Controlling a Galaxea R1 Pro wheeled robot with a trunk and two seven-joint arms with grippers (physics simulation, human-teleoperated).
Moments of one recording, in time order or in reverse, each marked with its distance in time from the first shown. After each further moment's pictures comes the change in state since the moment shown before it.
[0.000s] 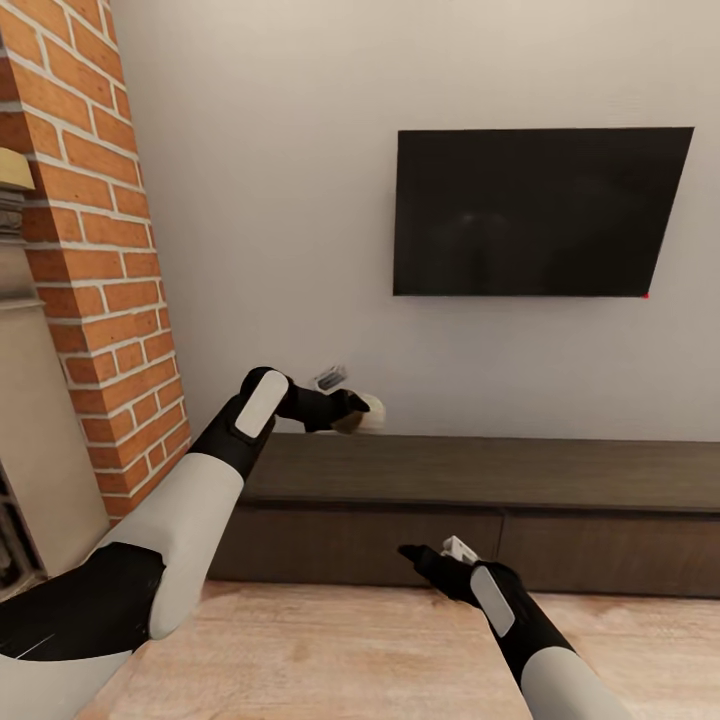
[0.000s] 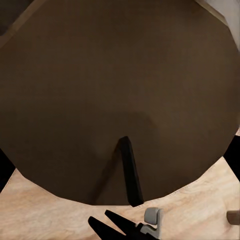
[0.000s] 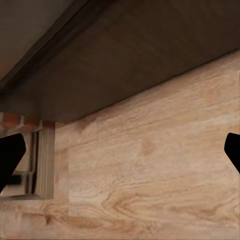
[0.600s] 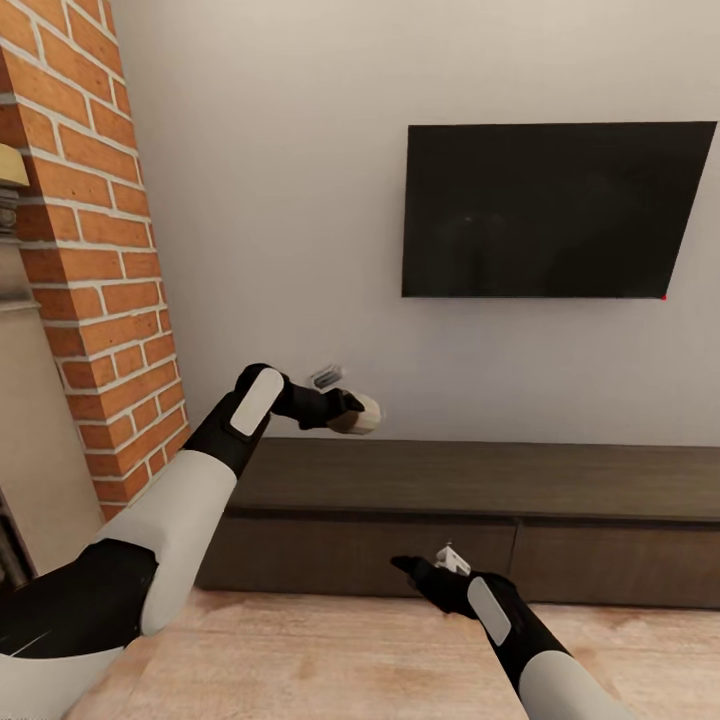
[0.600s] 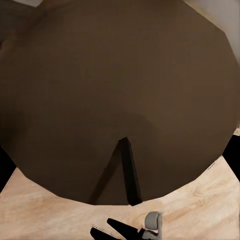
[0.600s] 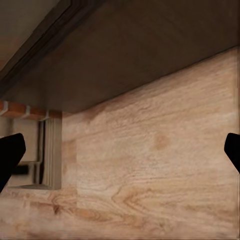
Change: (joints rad) left arm -0.009 0.030 -0.039 -0.008 -0.001 0.016 -0.020; right arm -0.005 -0.001 0.018 0.080 0.008 -0.006 0.064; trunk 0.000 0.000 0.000
